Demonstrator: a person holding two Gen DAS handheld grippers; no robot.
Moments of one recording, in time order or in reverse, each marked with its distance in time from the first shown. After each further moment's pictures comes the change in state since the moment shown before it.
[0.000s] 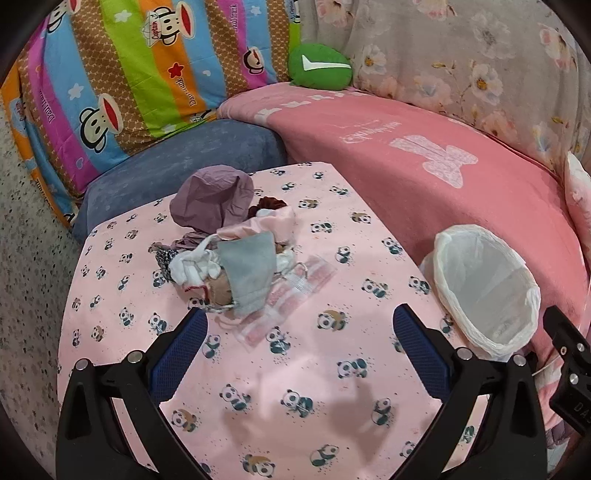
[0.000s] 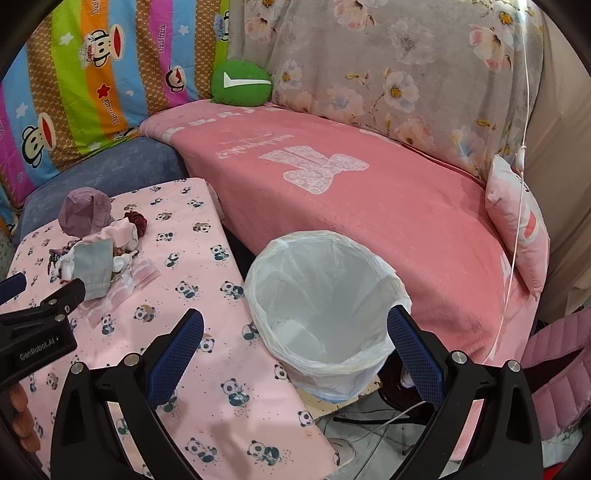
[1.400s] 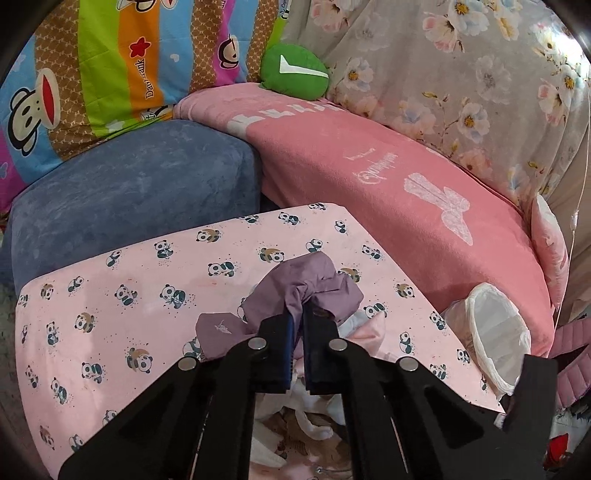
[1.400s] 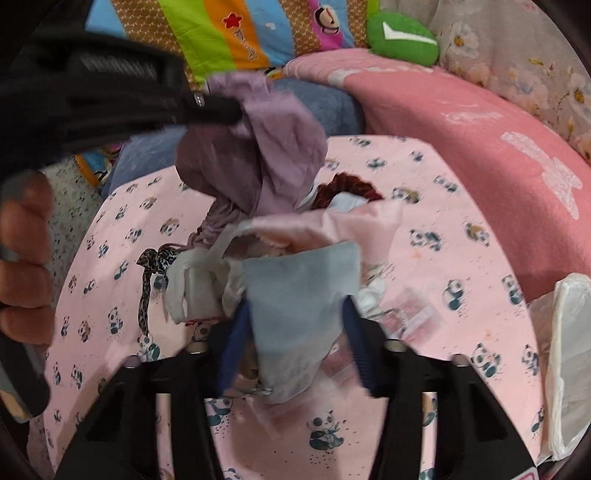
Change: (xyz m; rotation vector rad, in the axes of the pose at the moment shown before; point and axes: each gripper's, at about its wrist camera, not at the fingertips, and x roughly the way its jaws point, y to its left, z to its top) left arm 0.111 0.141 0.107 0.016 -0.005 -0.336; right arm 0.133 0.275 0.031 -0.171 0.193 0.474
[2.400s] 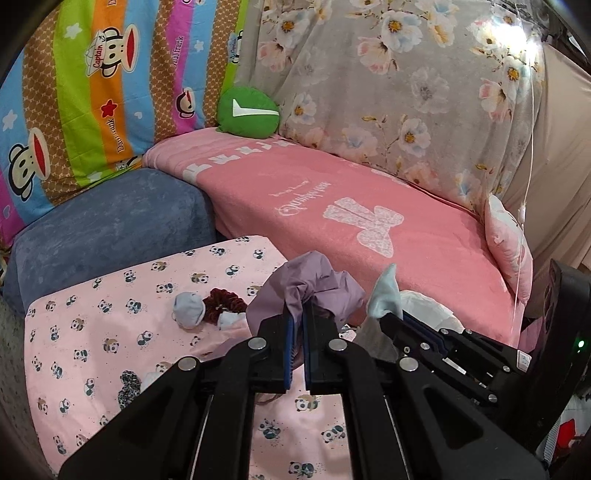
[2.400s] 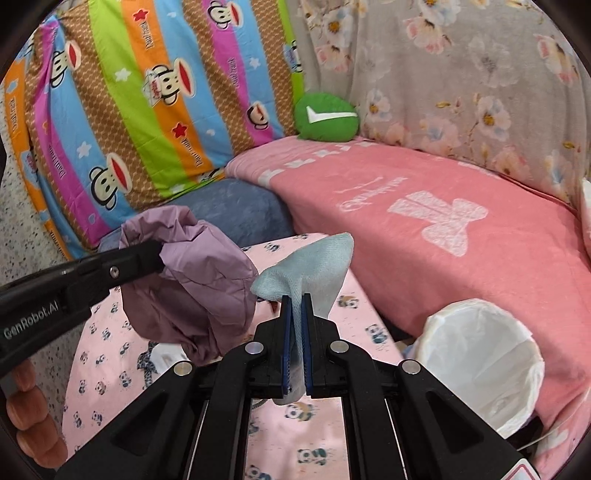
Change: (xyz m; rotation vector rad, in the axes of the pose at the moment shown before) left arm -0.082 -0.120 -0.016 0.087 -0.121 -0.072; right arm -0.176 -0.084 0.001 0.159 -0.338 -0.153
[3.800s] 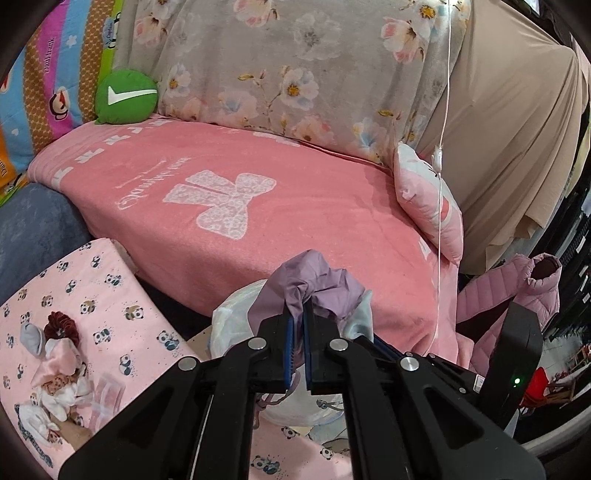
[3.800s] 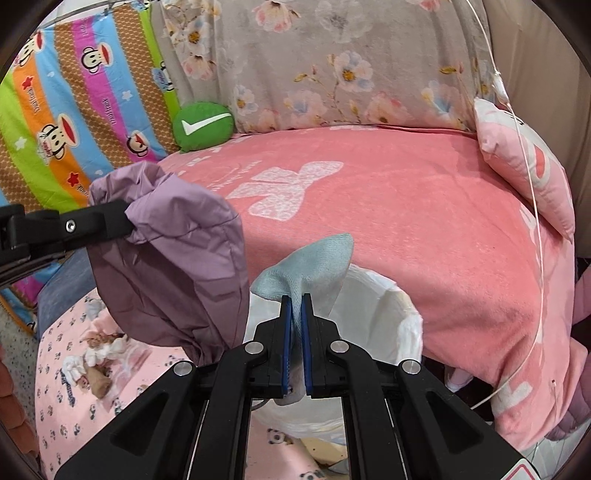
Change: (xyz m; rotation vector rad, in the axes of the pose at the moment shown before) left arm 0.084 -0.186 0.006 0.157 0.119 -0.301; right arm -0.031 -0.208 -0.050 0.272 0.013 -0.246
